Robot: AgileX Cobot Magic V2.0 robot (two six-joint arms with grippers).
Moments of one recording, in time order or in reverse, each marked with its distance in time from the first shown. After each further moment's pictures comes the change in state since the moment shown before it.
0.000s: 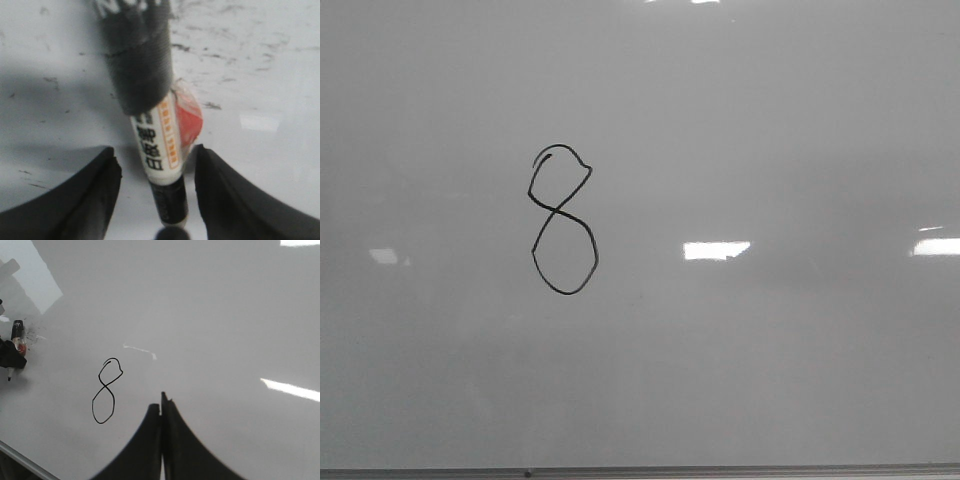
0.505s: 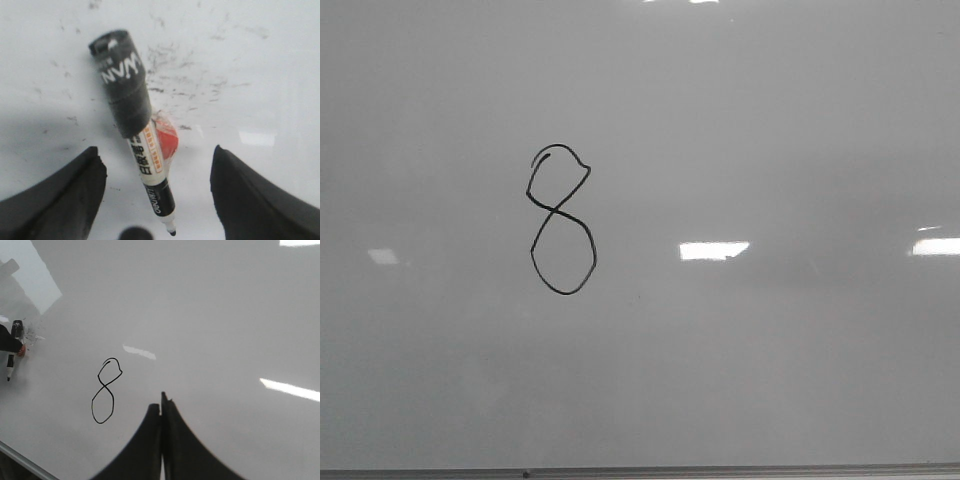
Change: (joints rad) left arm 0.004 -0.202 0.000 0.088 0.074 0.000; right arm 0.000 0.000 0.000 0.000 0.000 0.000
